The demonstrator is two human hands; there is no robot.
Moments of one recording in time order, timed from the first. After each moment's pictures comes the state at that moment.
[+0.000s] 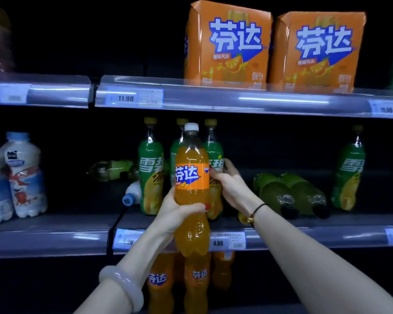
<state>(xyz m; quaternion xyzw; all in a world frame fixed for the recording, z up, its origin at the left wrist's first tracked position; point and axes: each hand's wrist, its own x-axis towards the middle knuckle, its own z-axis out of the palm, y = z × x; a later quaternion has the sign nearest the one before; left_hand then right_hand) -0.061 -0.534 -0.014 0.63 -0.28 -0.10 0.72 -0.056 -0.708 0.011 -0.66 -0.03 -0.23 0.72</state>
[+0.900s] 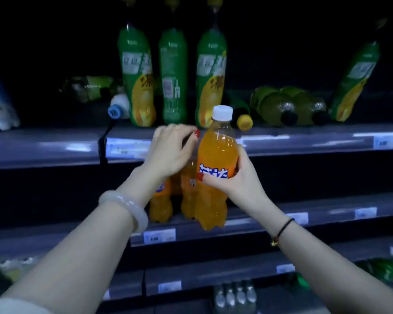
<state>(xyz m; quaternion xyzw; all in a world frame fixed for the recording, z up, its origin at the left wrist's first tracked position) -0.069 -0.525 -0.074 0.85 -0.40 0.21 0.27 -0.195 -0.650 -0.112 -0.78 0.04 -0.27 0.56</state>
